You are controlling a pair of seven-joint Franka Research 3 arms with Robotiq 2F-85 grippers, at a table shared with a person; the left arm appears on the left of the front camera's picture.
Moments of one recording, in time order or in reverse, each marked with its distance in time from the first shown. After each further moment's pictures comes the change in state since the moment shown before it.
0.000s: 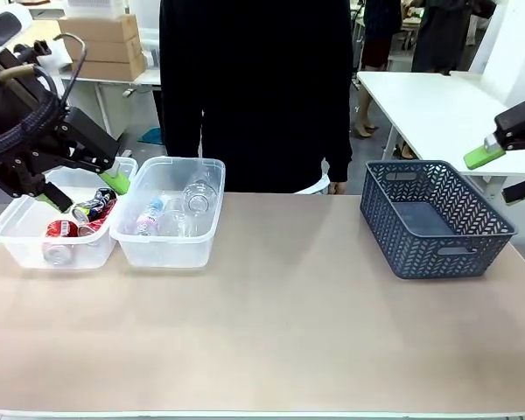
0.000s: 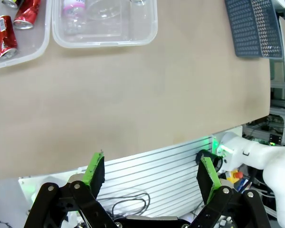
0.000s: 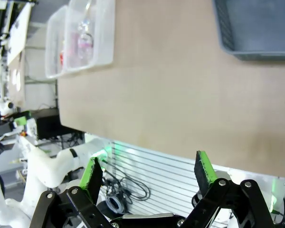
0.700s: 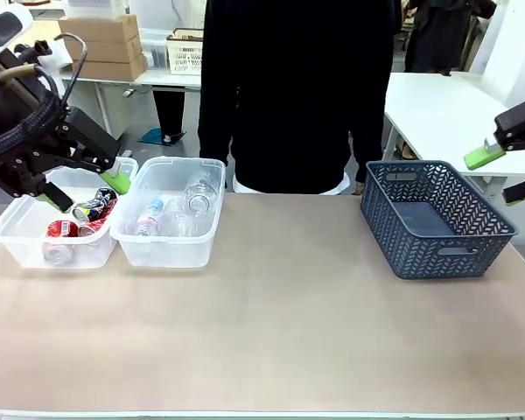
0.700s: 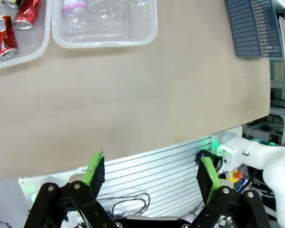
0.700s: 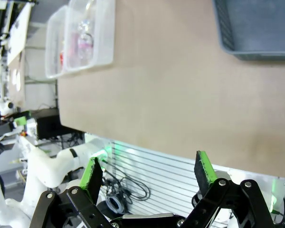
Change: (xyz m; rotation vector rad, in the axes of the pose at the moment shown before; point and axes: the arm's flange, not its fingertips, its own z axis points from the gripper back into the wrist) left arm 0.000 0.000 0.000 0.000 0.000 0.000; right arm 0.000 0.000 0.000 0.000 0.000 0.000
